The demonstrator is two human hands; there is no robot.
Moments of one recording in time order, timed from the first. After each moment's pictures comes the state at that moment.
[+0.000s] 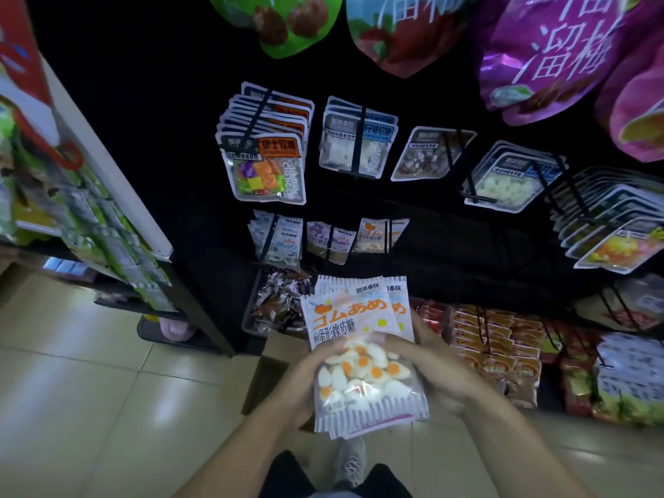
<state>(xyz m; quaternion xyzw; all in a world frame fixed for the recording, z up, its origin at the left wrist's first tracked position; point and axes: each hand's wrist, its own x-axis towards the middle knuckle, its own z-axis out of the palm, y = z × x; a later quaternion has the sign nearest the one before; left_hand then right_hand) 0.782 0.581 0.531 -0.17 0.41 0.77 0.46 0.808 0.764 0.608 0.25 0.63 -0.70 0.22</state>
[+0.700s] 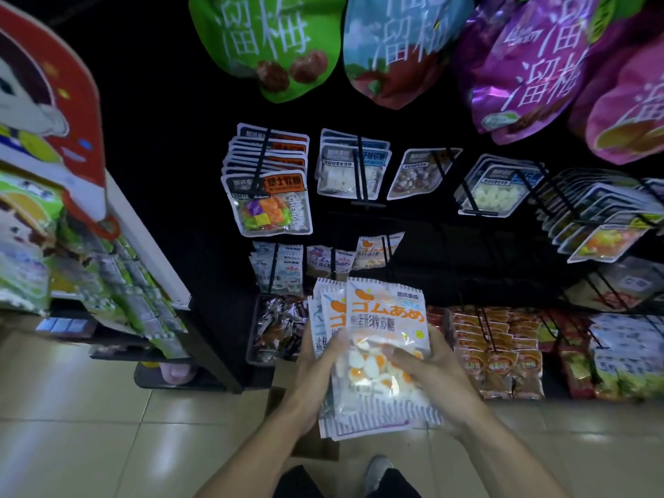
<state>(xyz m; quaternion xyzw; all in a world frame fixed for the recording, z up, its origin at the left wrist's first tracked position) 0.744 0.552 0.541 -0.05 0.58 0.74 0.33 0.809 0.724 0.598 0.29 0.67 -0.68 0.04</state>
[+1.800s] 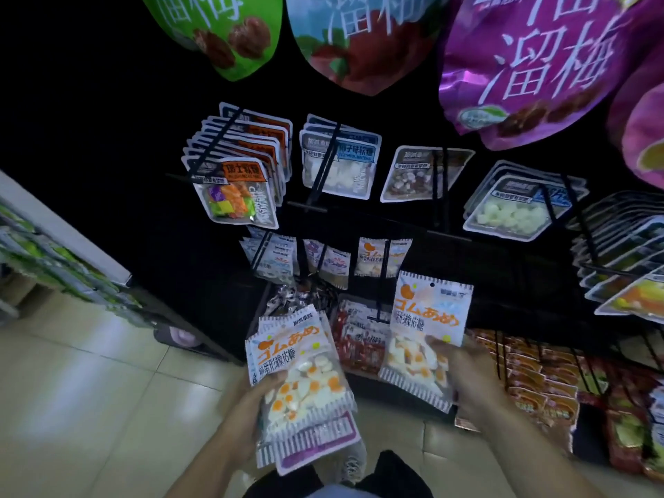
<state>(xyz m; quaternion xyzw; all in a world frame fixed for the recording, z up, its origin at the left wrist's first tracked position) 0.772 0.589 0.514 -0.27 0.51 0.76 0.31 0.766 0.899 0.523 0.38 0.68 -0.63 0.08</state>
